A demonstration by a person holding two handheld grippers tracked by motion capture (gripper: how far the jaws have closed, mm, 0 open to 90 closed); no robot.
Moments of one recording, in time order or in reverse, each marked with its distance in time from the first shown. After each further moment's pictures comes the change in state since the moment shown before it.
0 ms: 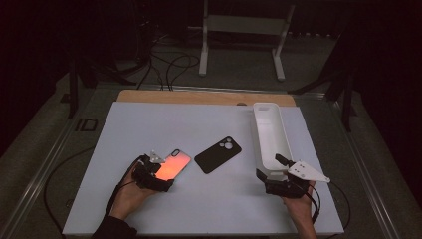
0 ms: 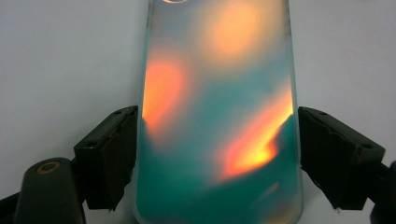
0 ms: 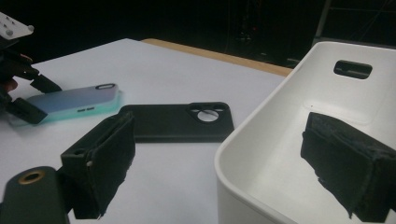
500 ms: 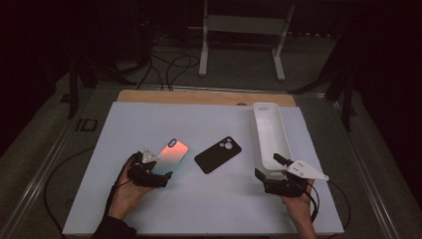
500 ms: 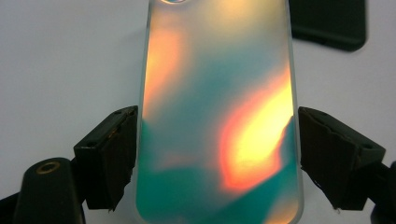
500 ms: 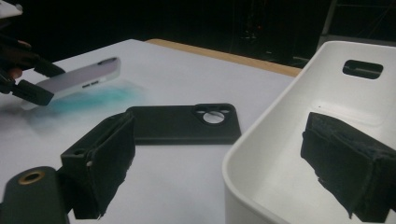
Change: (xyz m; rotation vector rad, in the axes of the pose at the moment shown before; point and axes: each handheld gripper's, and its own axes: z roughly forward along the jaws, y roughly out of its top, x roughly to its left) left arm 0.000 0.000 -0.019 -0.187 0.035 0.025; right arm 0.001 0.004 0.004 0.008 0.021 0.011
